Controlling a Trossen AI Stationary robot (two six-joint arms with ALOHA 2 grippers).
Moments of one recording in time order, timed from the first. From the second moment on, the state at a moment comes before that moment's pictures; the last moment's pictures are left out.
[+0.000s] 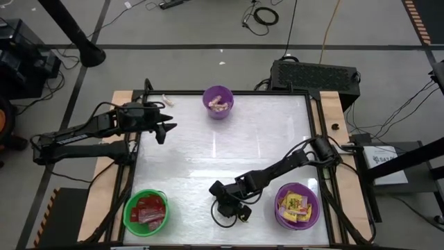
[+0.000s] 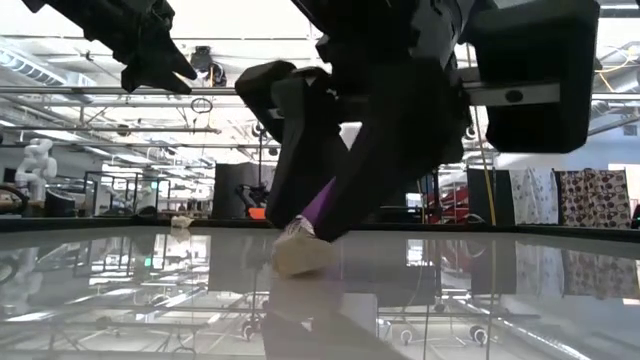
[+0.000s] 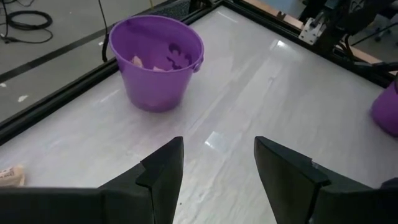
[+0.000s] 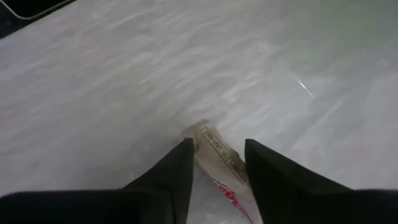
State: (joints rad) left arm 0.32 0.66 0.70 -0.55 -0.06 -0.30; right arm 0.37 2.11 1.44 -0.26 -0.18 -0.46
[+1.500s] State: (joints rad) left arm 0.32 0.66 0.70 -0.56 -0.03 -0.21; right arm 0.29 2.19 1.77 -0.54 -0.19 -0.41
